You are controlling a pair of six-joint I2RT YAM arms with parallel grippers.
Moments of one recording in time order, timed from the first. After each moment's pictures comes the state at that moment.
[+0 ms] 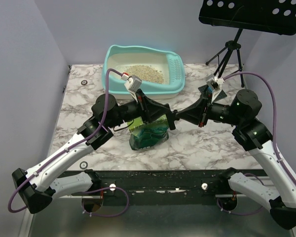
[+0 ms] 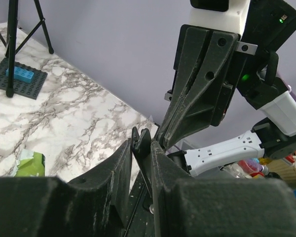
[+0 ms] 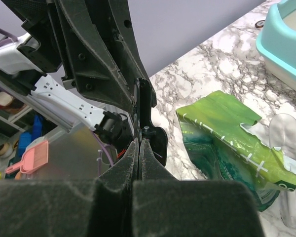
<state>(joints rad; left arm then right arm) -0.81 1.03 1.06 0.09 0.39 -0.60 0.50 0.89 1.10 -0.24 -0.76 0.41</state>
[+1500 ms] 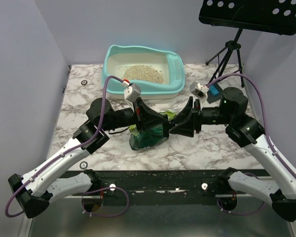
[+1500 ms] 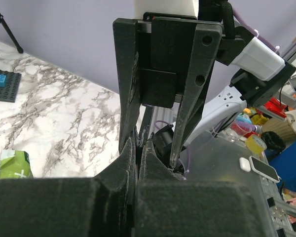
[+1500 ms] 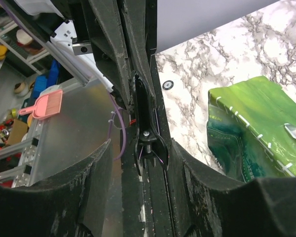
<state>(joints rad) -0.80 0.96 1.01 0.09 0.58 -0.50 0.60 0.96 1.13 -0.33 -0.90 0.23</state>
